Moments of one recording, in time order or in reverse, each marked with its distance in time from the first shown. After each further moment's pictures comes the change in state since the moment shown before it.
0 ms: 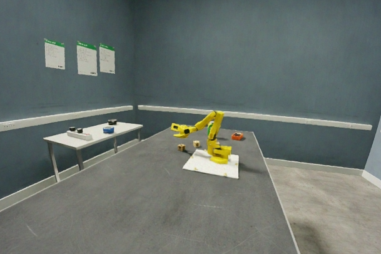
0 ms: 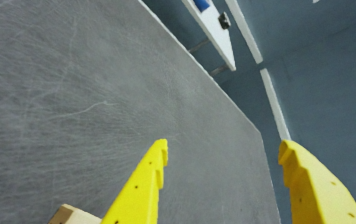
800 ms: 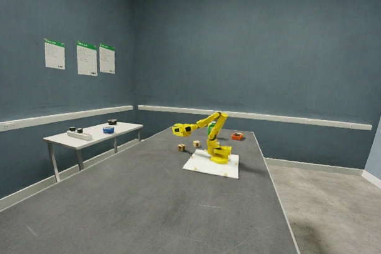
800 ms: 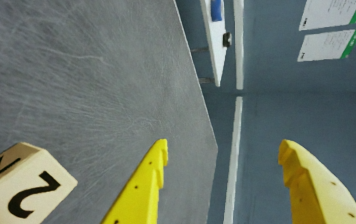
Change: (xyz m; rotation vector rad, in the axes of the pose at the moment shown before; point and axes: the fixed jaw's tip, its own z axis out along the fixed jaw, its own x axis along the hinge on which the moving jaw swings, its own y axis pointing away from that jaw) arm 0.005 -0.004 -0.012 -0.061 0.045 -0.428
